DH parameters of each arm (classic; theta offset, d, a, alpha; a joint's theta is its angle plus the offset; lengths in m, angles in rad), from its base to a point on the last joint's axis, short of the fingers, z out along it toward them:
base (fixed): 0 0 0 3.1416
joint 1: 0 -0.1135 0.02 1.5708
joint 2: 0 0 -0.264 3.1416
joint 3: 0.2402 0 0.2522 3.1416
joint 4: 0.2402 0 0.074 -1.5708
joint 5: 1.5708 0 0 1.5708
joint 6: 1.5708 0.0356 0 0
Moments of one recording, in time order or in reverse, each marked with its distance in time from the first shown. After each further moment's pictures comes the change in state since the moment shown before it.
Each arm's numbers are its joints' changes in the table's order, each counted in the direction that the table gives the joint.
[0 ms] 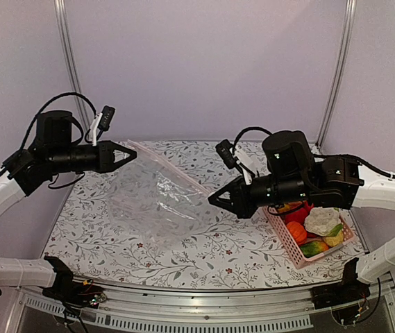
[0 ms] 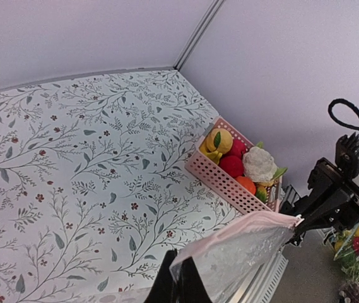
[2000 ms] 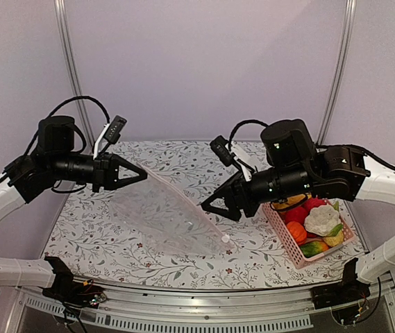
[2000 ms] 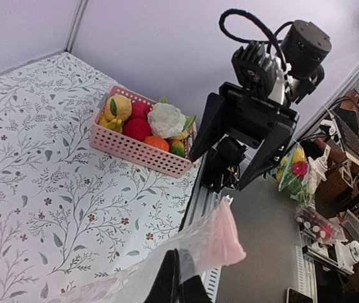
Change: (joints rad) left arm 0.090 -0.030 -0.048 -0.047 0.378 0.099; right arm -0.019 0.023 0.121 0.133 -0.056 -0.045
